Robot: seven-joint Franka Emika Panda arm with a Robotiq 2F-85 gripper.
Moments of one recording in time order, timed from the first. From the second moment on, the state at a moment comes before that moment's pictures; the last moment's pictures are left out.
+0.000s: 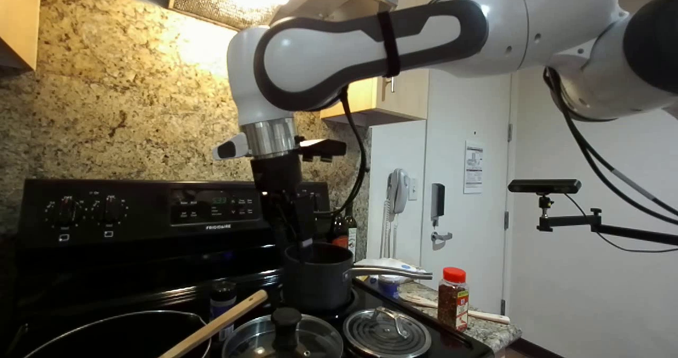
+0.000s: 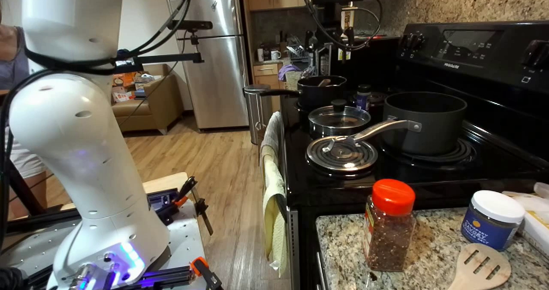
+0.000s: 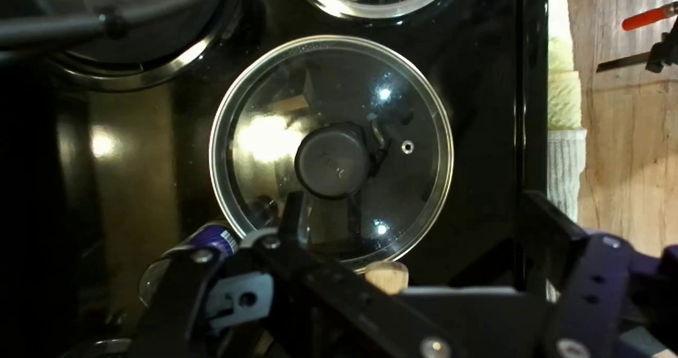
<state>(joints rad) 0.17 0.39 0.11 -1.39 -0.24 1.61 -0.75</state>
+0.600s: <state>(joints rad) 0.17 0.47 0.14 -1.33 -0.22 1.61 -0.74</state>
